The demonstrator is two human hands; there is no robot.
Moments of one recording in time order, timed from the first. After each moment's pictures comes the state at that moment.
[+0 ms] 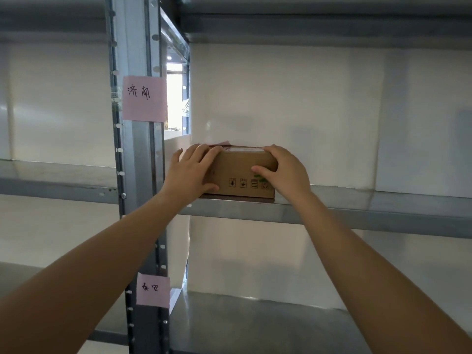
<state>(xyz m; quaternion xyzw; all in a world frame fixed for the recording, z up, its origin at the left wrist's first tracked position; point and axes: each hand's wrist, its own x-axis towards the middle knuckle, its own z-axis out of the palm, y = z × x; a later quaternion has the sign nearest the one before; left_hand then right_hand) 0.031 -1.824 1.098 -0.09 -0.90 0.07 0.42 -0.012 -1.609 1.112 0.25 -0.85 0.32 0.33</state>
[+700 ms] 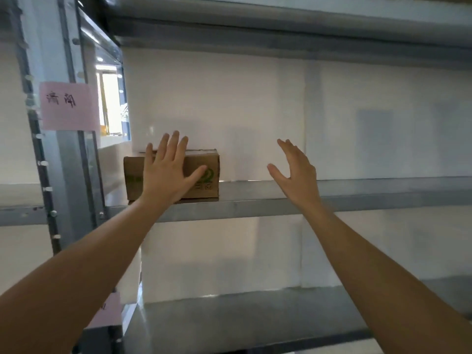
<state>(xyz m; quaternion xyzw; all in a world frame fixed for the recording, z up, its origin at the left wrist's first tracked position) 0.020 -1.754 1.108 -0.07 -0.88 0.00 0.46 0.015 -1.484 1.095 0.15 -0.84 0.31 0.43</state>
